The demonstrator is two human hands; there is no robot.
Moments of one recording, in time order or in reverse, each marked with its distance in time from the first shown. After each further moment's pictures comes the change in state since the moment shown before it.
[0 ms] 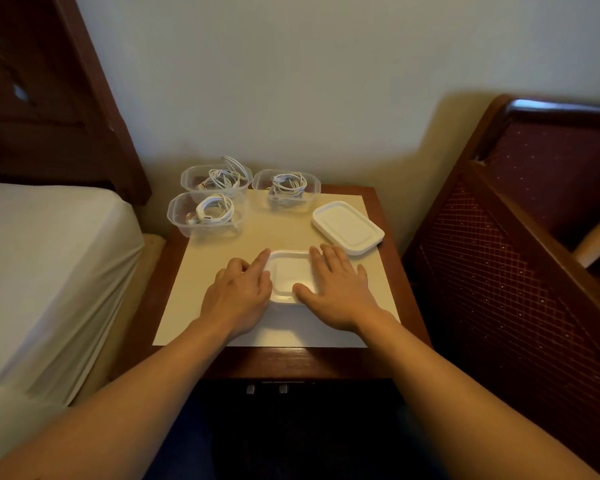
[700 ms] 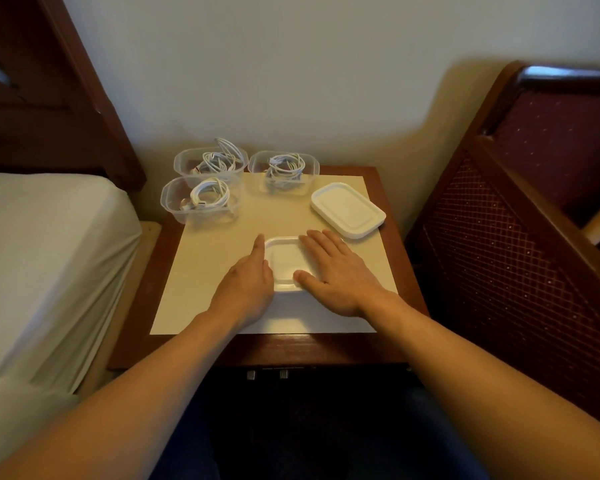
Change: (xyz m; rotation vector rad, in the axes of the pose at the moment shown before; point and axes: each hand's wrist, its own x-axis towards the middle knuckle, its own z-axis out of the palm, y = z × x) left_hand -0.004 0.018 0.006 -0.188 -0.041 -0.012; right_hand 0.001 0.010 0.003 0.027 0.015 -0.153
